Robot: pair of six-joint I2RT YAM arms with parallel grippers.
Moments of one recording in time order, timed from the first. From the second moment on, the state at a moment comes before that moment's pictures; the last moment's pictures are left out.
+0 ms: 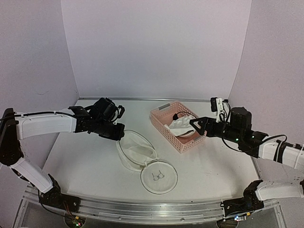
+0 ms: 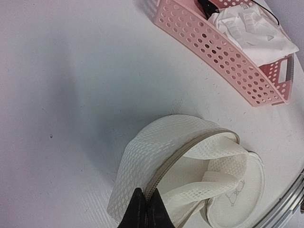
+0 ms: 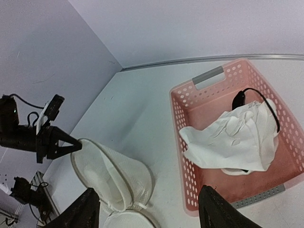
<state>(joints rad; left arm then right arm) -0.80 1.49 1.07 -0.46 -0.05 -0.45 0.57 1.05 0.56 0.21 -0.23 0.49</state>
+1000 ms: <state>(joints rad) -0.80 1.35 1.01 -0.45 -0.05 -0.36 0.83 1.70 0.86 0.10 -0.43 0.06</state>
